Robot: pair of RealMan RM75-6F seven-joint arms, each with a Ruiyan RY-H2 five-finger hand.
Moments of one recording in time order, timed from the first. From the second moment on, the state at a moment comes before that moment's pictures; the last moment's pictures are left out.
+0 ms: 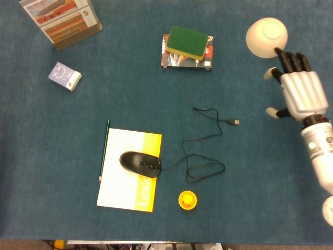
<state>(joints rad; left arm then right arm) -0.06 -1.20 -0.02 -1.42 1.46 1.44 -0.10 0.50 -1.42 0.23 -1.84 -0.90 1.15 -0.71</state>
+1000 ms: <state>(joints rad) -0.06 -1.24 -0.01 -1.32 1.47 1.42 -0.23 0.71 -1.59 0.16 -1.82 -0.57 1.22 -0.94</state>
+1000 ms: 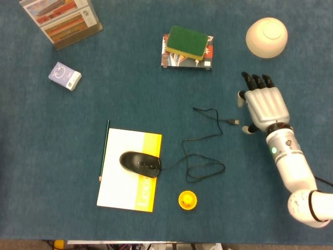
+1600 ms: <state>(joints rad) -0.04 -1.24 -0.01 -1.30 1.46 1.43 -0.26 0.75 -1.65 0.11 -1.69 -0.58 1.17 -0.92</state>
